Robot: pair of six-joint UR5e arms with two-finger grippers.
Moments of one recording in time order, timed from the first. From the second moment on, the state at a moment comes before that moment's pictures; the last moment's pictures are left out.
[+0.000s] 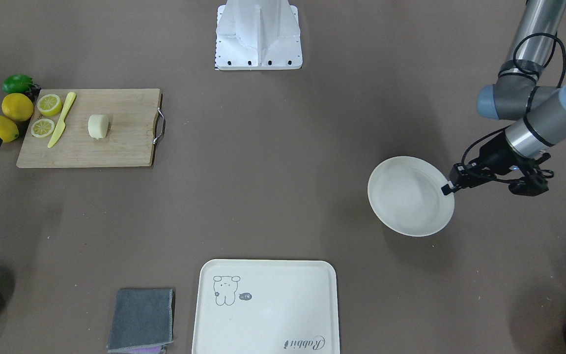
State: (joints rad) left arm -0.97 -1.84 -1.42 -2.60 -2.30 -1.30; right arm 1.14 -1.73 1.88 -1.06 2.22 0.68
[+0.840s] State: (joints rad) left arm -0.59 -2.03 -1.52 -2.44 -1.94 -1.51; right arm 1.14 -1.73 1.88 -1.05 2.21 0.68
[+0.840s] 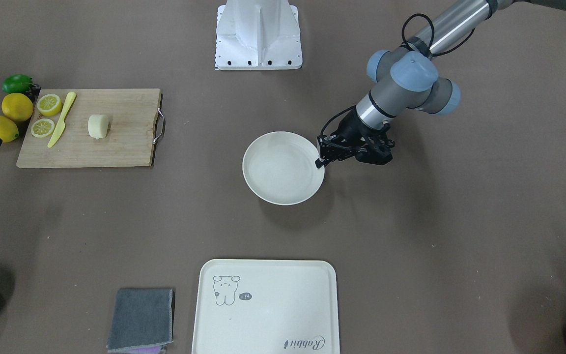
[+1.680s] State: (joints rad) left arm -0.54 -2.06 -1.57 -2.36 -1.90 -1.50; right arm 1.12 -1.73 1.90 -1.05 2.21 0.73
